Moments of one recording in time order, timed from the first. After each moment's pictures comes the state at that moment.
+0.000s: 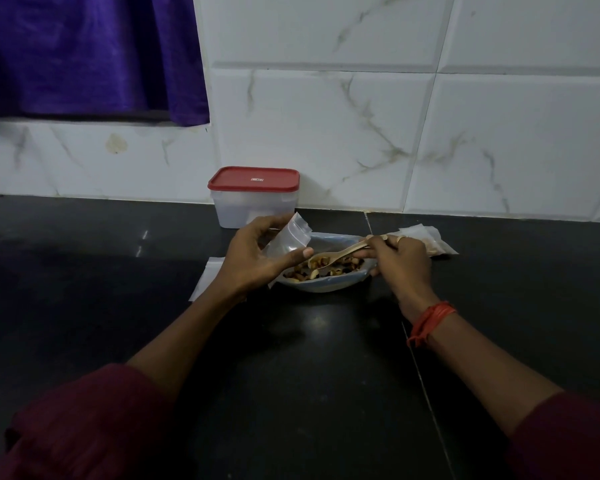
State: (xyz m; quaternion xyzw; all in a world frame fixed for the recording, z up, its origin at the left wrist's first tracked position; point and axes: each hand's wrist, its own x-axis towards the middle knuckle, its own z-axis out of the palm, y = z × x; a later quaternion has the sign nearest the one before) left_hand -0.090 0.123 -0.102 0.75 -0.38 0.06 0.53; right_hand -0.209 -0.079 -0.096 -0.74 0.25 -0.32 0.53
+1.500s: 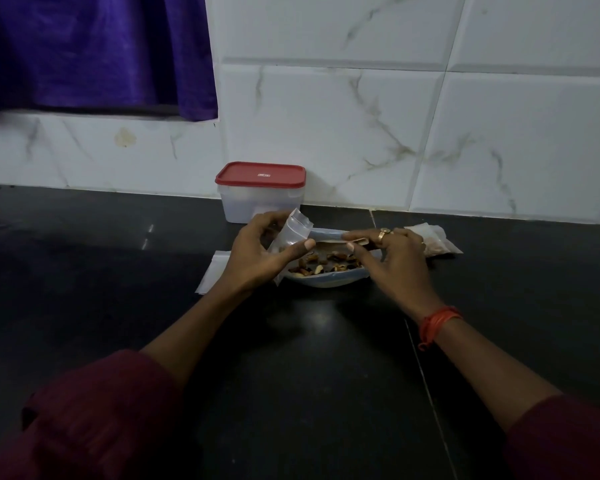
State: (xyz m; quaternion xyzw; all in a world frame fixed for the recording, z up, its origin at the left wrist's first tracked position) left_hand -0.096 0.124 -0.106 0.75 -0.35 0.07 0.56; right_hand -0.215 -0.081 -0.102 -0.89 0.03 -0.38 0.26
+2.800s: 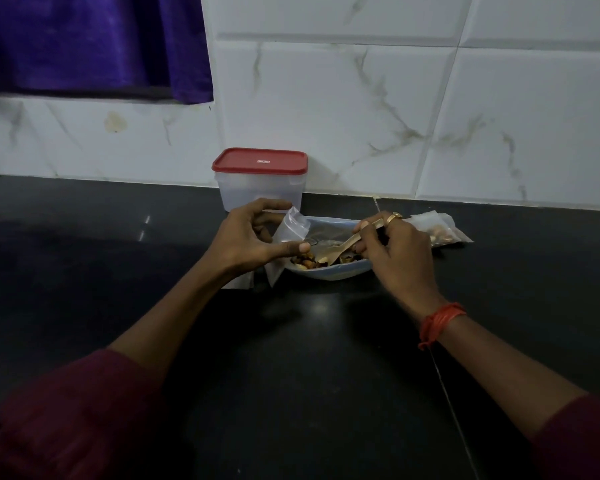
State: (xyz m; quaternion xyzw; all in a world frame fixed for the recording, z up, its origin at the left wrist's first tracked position) left_hand -0.079 0.142 -0.094 0.77 -0.38 0.02 0.51; right_hand -0.214 -0.055 -0.096 -0.86 0.10 -0.39 0.33
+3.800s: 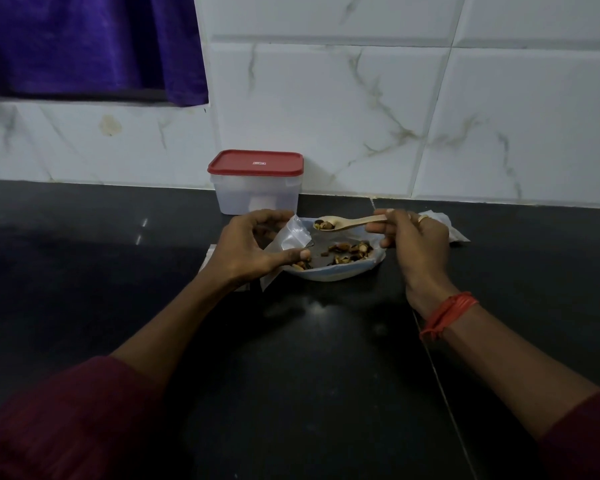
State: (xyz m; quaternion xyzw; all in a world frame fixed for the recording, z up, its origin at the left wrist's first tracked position) left_hand -0.085 0.138 -0.101 0.77 -0.40 0.04 0.49; right_hand -0.215 -0.062 -0.083 -0.66 0.24 -0.37 0.61
